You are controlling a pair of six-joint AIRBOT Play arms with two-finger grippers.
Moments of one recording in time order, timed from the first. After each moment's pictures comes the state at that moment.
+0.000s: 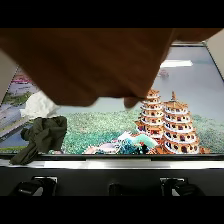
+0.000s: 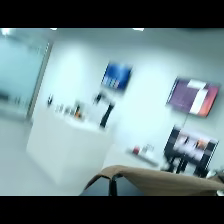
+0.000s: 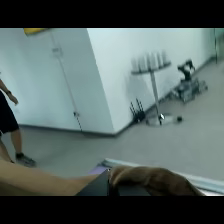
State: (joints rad) left arm -0.14 -0.64 1.46 0.62 -0.55 -1.19; right arm 0.13 -0.86 1.76 -0.84 0.79 1.32
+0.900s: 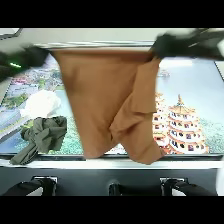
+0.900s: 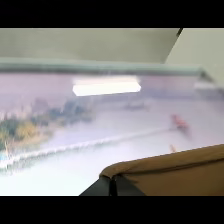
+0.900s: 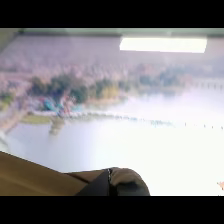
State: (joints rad) left arm -0.14 -1.11 1.43 1.07 -0.79 -1.39; right arm 0.13 -1.35 1.83 -1.17 1.11 1.50
